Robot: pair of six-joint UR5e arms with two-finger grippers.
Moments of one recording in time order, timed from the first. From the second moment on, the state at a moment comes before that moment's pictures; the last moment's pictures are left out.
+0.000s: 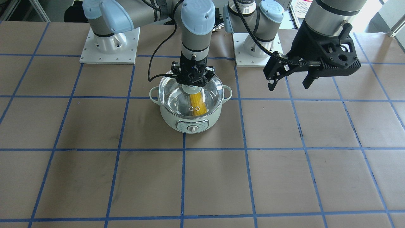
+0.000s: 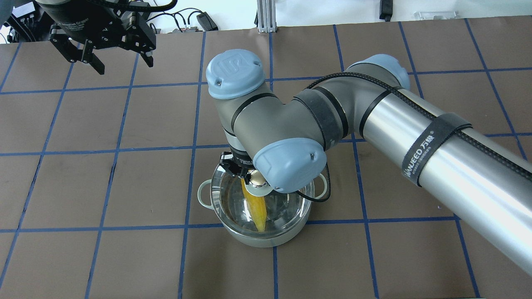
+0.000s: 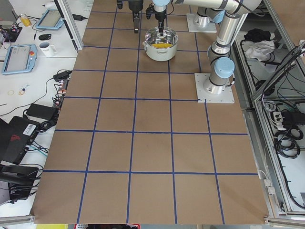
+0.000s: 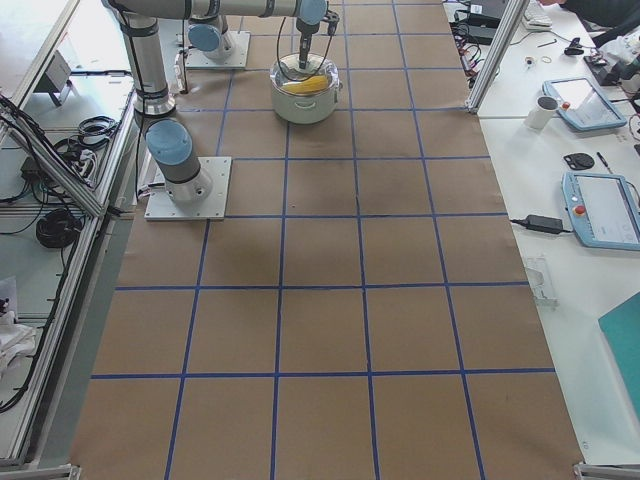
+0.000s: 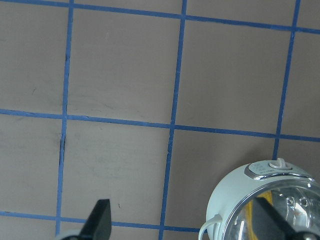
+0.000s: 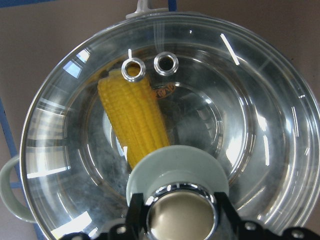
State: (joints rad) left arm -1.54 -1.64 -1.39 -1.62 1.56 -0.09; right arm 2.11 -1.36 1.67 -1.75 -1.52 0.65
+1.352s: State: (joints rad) left arm -1.54 -1.63 -1.39 -1.62 1.56 -0.09; right arm 1.89 -1.53 1.62 -1.71 -1.53 0.45
